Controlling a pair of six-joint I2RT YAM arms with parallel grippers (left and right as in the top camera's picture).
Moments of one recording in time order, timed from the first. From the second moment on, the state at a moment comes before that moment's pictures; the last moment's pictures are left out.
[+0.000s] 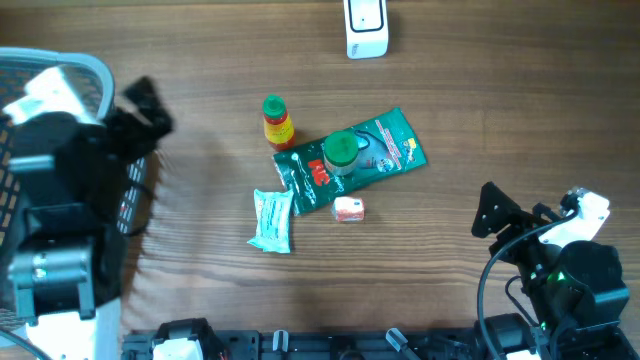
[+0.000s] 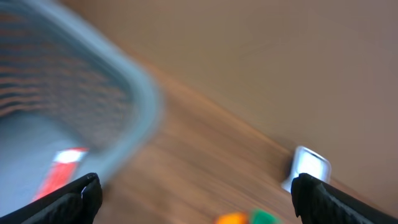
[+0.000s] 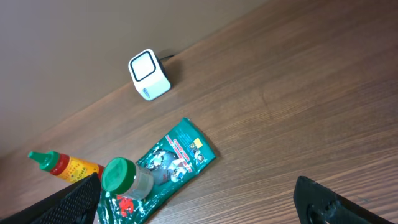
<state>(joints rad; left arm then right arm) 0.12 0.97 1.27 -0.72 -0.09 -0.48 0.18 0.40 0.78 -0.83 0.14 0.58</state>
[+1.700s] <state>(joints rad) 0.59 1.91 1.28 -0.71 -0.05 0.05 0.18 0.71 0.78 -0.74 0.14 0.72</state>
